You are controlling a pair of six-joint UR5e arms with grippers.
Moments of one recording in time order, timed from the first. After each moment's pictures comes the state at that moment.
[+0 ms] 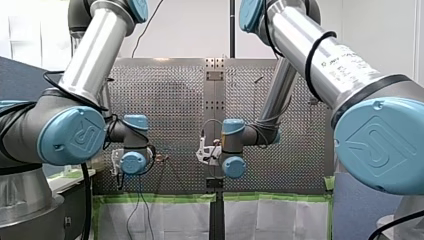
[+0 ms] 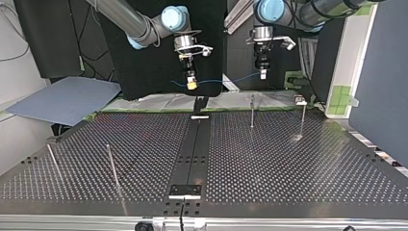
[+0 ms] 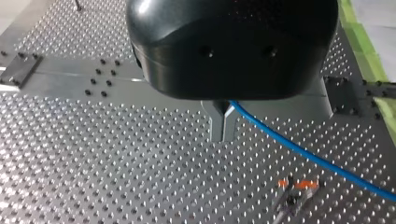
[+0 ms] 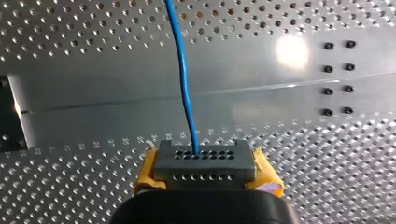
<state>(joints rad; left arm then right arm) -0.23 -2.06 -2.44 -1.78 -1.87 -1.66 2.38 -0.80 1.83 -1.13 1.79 1.63</state>
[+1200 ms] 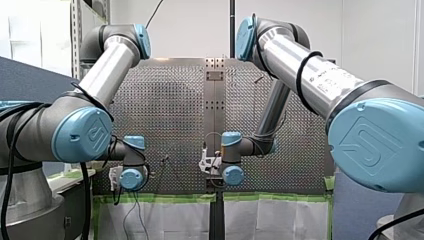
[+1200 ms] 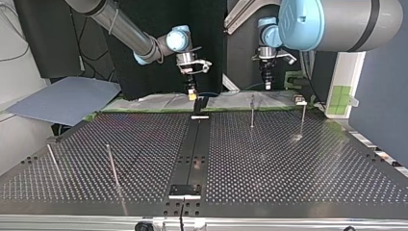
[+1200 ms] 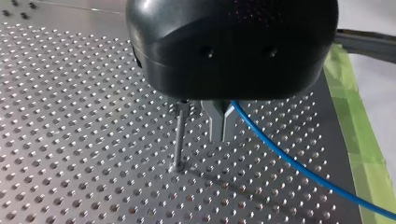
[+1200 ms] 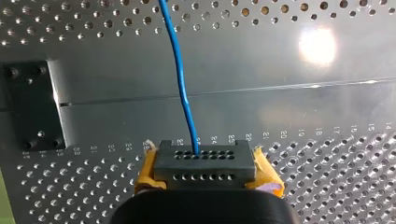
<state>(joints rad) -0.08 -2.35 -2.25 -1.78 -1.75 -1.65 2.32 -0.63 1.62 -1.03 1.76 1.64</state>
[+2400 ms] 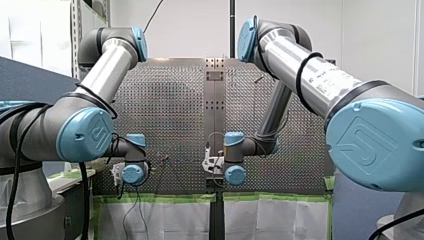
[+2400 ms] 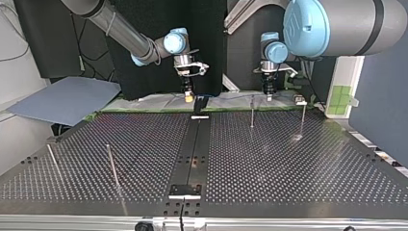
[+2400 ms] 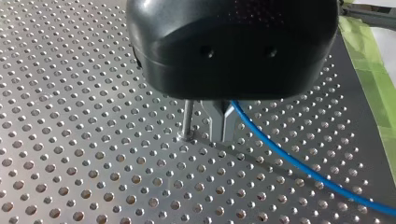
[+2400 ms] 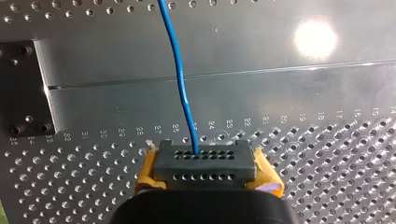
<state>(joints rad) -0.03 -2.36 -2.11 -1.89 -1.69 -1.66 2.30 -0.63 1.61 -1.04 1.76 1.63</state>
